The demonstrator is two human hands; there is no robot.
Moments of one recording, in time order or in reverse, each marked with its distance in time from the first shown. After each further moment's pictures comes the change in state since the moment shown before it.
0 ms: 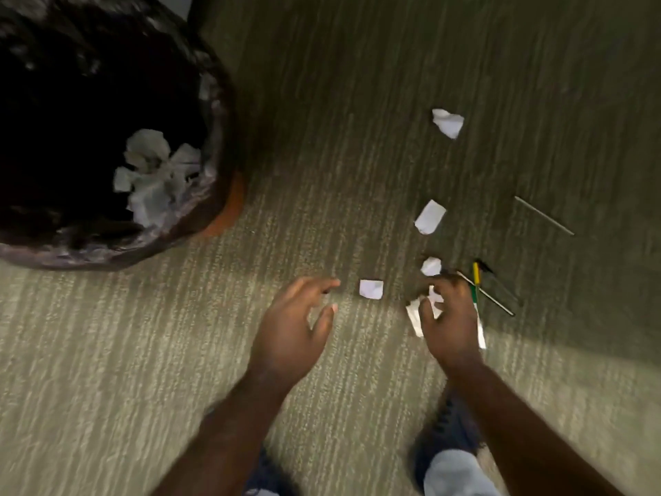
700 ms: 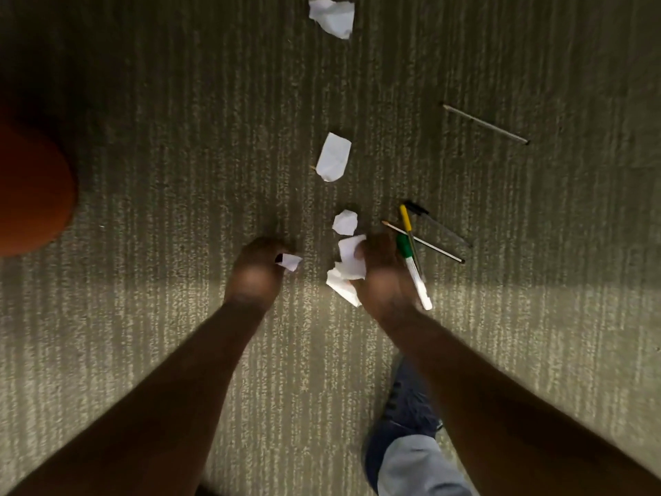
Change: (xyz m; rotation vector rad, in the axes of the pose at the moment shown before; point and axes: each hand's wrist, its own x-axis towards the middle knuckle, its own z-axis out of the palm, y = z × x) left_hand 0.084 -0.071 0.211 0.308 -0.230 -0.086; right_hand 0.023 0.158 0.040 -0.242 -0.107 0.043
